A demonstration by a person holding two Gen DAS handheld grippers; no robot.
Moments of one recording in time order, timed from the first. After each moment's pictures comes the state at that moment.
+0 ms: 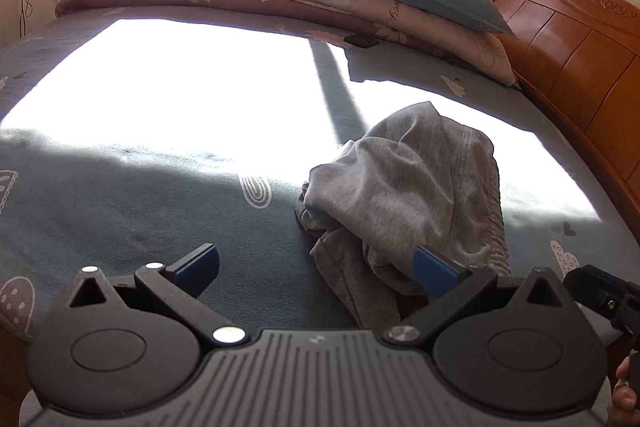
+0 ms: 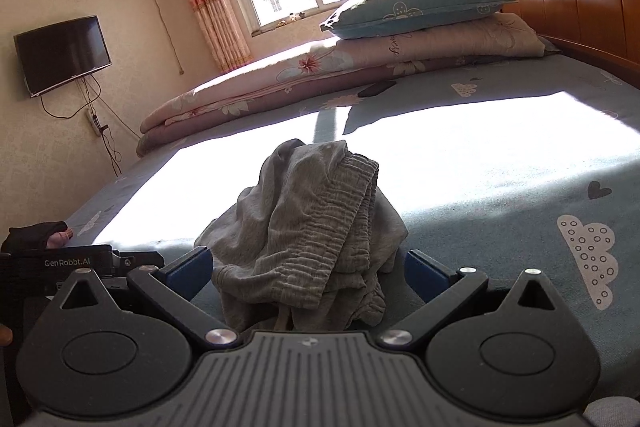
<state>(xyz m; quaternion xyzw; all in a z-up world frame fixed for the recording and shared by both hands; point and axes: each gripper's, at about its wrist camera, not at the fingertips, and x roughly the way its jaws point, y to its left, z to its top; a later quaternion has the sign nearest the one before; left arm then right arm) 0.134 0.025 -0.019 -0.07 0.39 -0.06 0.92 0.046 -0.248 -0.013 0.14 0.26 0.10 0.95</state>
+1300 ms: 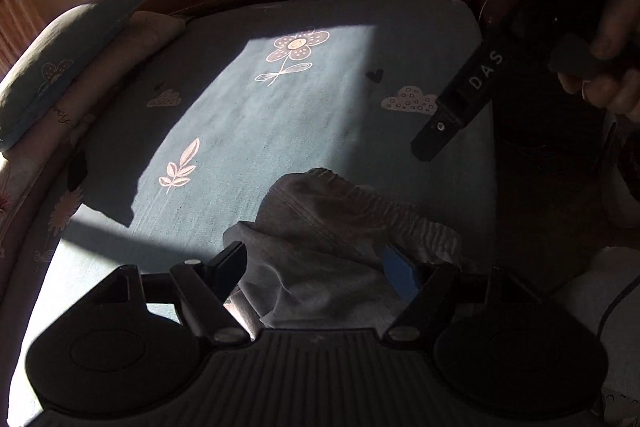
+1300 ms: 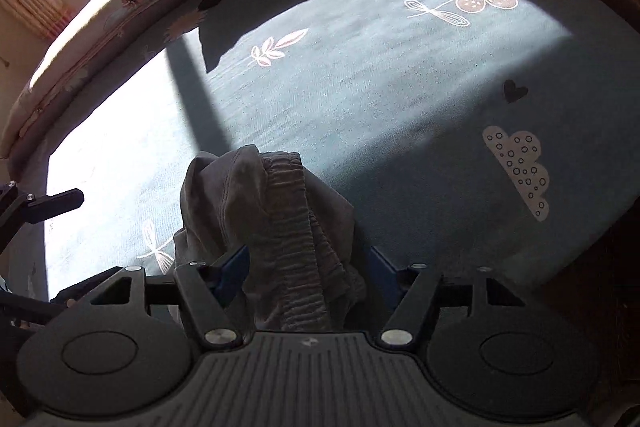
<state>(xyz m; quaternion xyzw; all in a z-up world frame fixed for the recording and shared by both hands) 0.210 -0.081 0.059 0.39 0.30 -0.51 0.70 0.147 -0.250 0.076 0.29 0.48 -0.13 0.81</state>
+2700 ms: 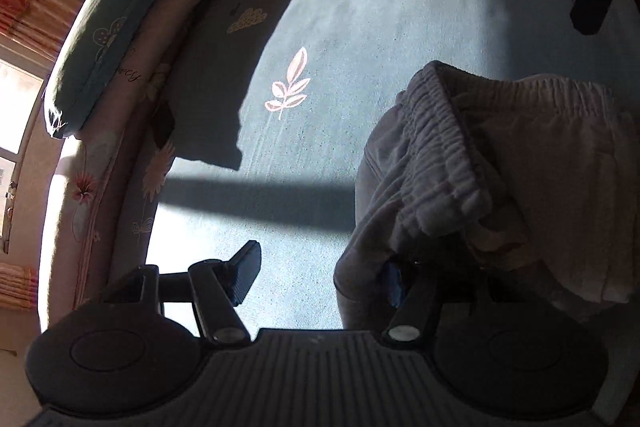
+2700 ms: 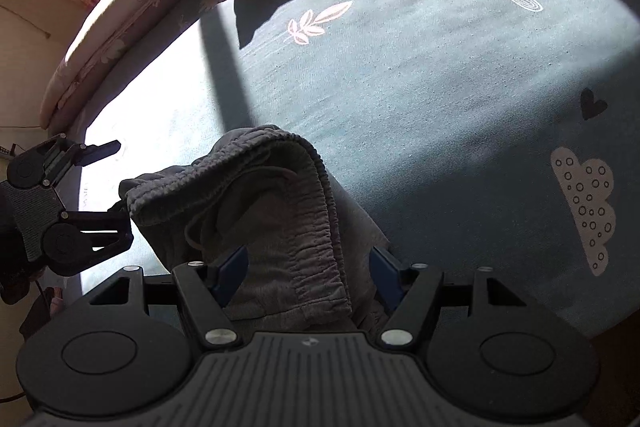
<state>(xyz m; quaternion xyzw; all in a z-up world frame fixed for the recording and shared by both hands) 0.320 -0.097 0.004 0.54 0.29 -0.34 0.72 0.222 -0.293 0.041 0.30 0.52 0.00 0.80</state>
